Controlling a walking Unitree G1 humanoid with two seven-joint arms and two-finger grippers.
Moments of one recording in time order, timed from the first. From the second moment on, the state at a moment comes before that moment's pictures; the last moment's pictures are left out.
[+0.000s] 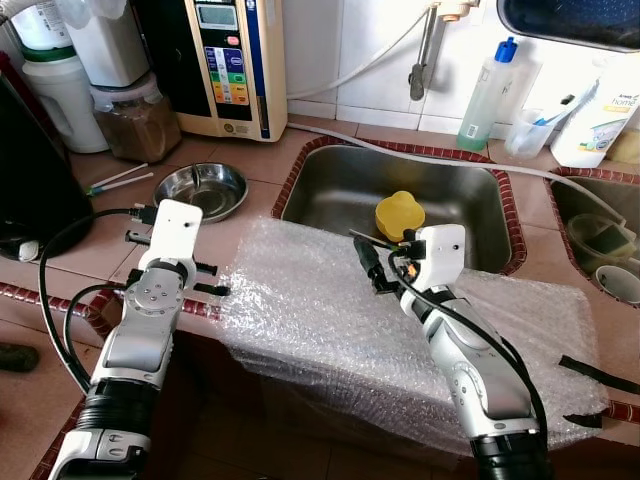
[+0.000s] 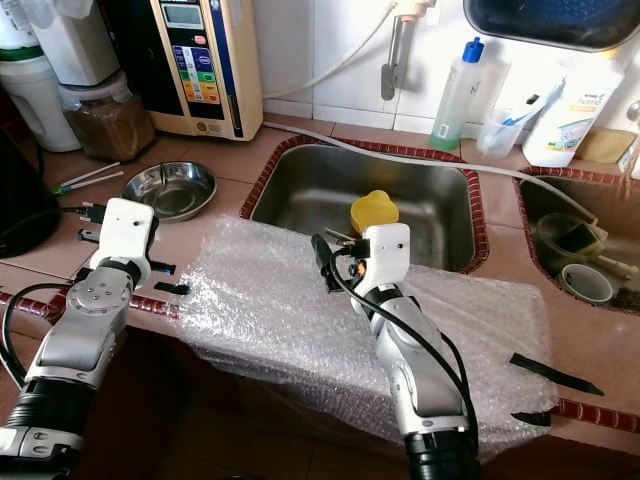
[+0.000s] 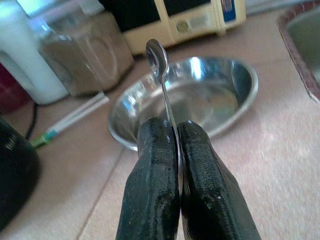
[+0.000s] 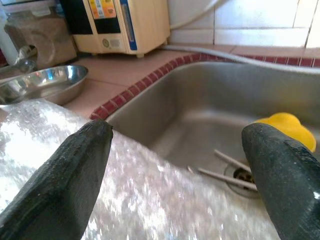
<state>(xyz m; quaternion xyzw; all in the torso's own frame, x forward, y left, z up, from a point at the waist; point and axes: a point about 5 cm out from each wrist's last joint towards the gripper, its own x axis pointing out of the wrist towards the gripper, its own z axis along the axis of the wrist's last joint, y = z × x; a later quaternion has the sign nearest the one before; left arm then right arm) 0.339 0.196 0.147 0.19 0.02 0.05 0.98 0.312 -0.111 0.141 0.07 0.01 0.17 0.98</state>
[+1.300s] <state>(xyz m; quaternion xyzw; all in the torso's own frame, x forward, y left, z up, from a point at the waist) 0.322 0.074 0.153 0.34 -0.29 -0.19 0.87 0.358 -0.163 0.206 0.35 -0.04 0.17 0.92</state>
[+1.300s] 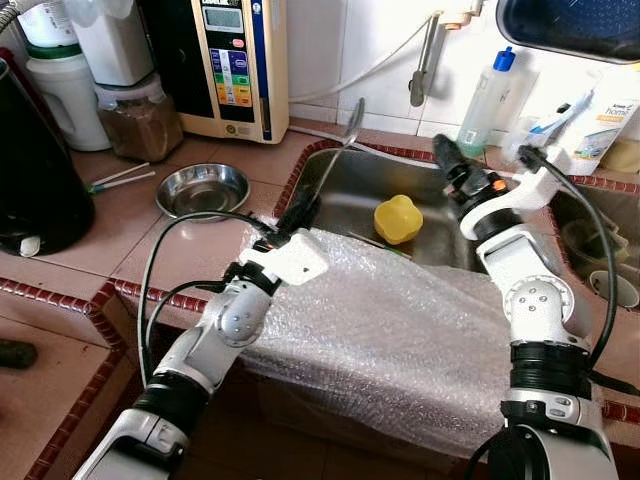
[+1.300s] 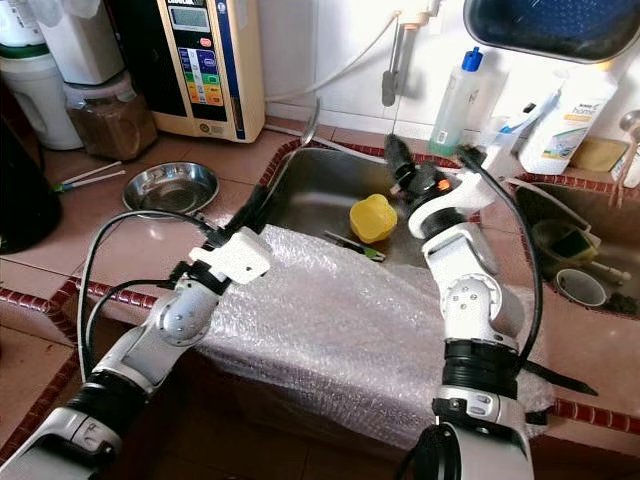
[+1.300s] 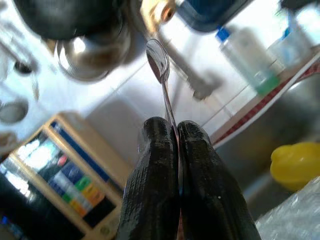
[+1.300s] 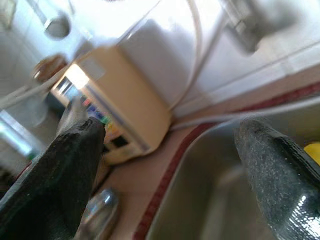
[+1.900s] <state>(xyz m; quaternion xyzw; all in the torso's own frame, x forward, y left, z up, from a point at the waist) 0.323 0.057 0.147 0.33 -0.30 -0.18 0.88 0.361 -0.123 0.209 0.36 -0.01 0.24 0.90</state>
